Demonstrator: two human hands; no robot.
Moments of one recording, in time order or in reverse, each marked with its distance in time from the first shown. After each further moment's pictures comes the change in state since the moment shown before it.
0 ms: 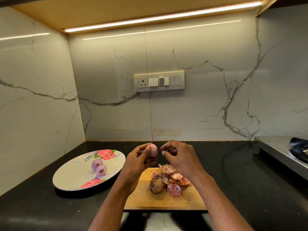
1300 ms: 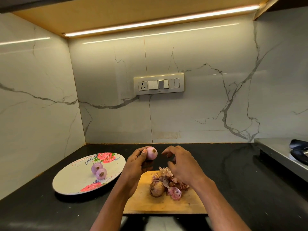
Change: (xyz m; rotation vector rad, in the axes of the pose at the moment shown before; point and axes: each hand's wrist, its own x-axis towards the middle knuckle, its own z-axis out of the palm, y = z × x) left_hand -0.002 0.003 0.000 0.072 0.020 -0.014; right_hand -0.002 0.007 -0.001 -0.224 -0.149 0.066
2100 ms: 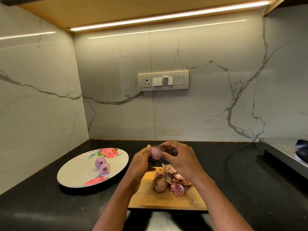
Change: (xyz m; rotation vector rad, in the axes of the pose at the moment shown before) left_hand 0.001 -0.001 0.005 0.146 0.025 -0.048; right_hand 0.002 -0.016 0.005 0.352 0.080 -0.045
